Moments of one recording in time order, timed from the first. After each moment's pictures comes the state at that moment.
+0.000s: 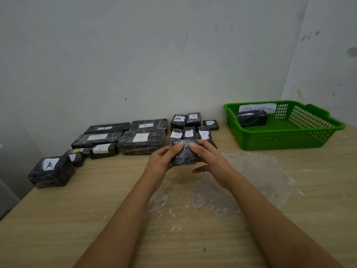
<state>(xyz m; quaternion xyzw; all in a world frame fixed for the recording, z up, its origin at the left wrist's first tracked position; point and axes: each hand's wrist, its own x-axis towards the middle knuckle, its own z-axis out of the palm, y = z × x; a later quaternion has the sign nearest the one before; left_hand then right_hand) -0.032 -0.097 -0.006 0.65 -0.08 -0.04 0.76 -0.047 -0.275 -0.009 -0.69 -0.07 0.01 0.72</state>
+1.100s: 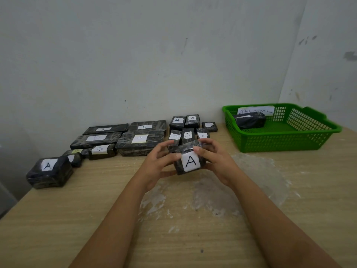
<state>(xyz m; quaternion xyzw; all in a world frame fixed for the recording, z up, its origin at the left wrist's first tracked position) -0.025 -0.083 -0.007 0.68 -0.08 -0.09 0.73 -0.033 -0.292 -0.013 -0.63 -0.02 -0.02 0.77</state>
